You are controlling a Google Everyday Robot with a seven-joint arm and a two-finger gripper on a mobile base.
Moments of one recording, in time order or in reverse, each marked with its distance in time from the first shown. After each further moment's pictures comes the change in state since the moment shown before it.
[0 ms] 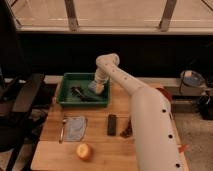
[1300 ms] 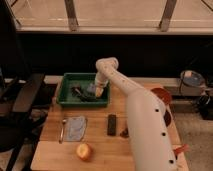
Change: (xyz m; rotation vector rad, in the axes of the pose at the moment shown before) arm 0.005 0.017 0.027 -0.069 0.009 0.053
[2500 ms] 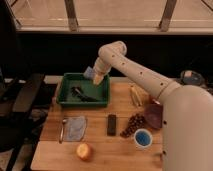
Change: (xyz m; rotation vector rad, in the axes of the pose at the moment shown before) arm -0.051 0.011 -0.188 0.259 -0.079 -0.029
